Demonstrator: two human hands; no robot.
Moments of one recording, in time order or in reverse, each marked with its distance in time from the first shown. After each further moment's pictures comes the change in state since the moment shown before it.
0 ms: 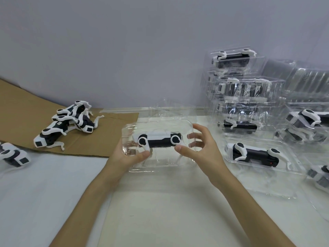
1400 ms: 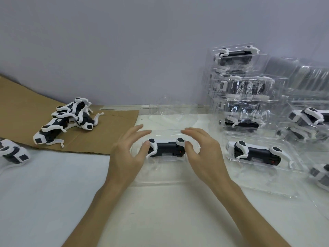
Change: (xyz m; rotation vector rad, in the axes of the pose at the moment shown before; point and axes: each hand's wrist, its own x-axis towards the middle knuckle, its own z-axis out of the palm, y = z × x) left_hand -0.012 0.009 0.021 0.544 0.204 0.418; right_hand -0.010 -0.003 0.010 -0.531 0.118 -0.289
